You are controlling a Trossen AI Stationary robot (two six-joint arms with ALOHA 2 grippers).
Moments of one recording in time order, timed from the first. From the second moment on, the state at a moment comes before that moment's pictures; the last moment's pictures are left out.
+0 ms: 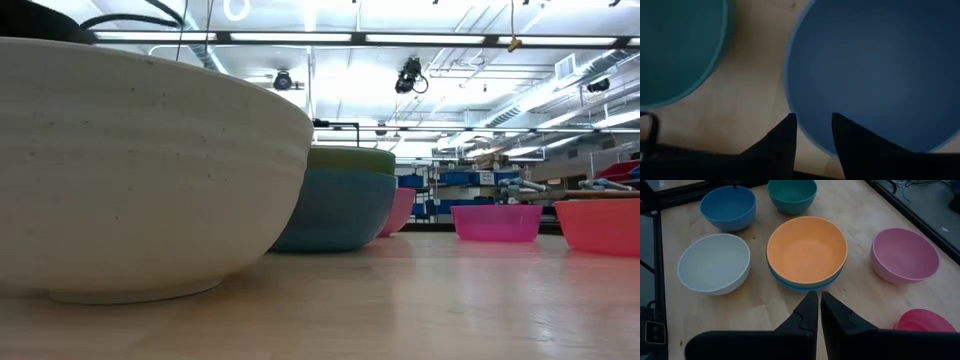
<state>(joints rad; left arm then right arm) -0.61 1.13 0.79 -1.11 -0.05 -0.88 0.73 1.42 1.42 -1.10 0.81 0.98</state>
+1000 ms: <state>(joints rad) -0.61 1.09 0.66 -0.95 -0.05 -0.93 0.73 1.42 1.42 -1.10 0.81 0.98</state>
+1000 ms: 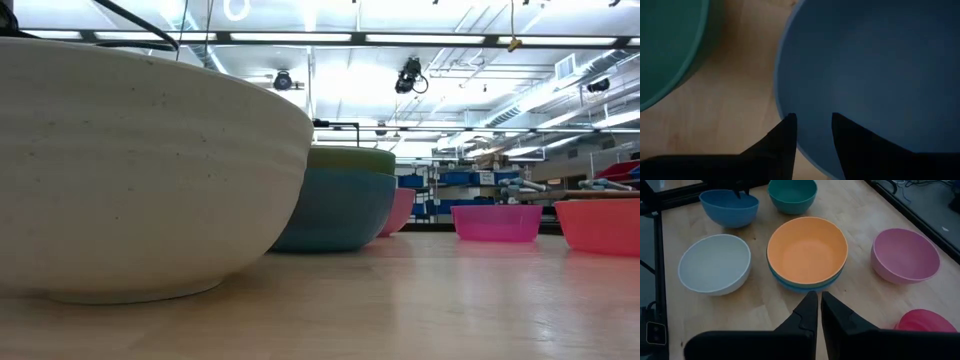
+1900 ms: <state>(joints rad) -0.61 1.09 0.66 -0.93 0.01 -0.97 0.73 1.42 1.42 -1.09 0.81 0.98</state>
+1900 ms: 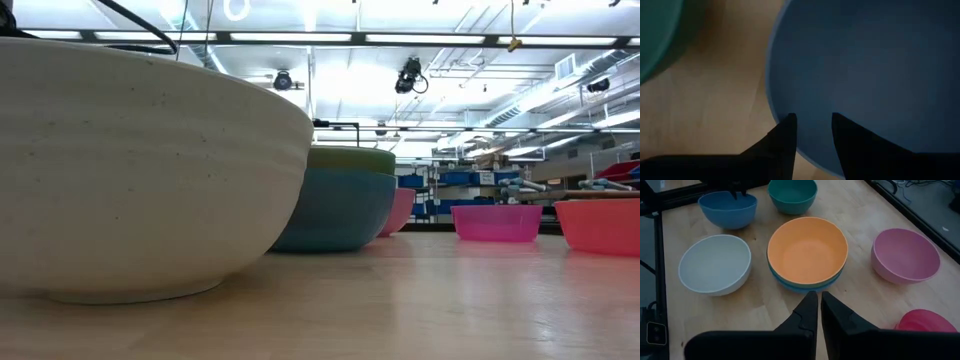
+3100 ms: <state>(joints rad) -0.61 1.09 0.76 -1.09 -0.12 -1.03 0.73 1.42 1.42 -1.10 0.81 0.97</state>
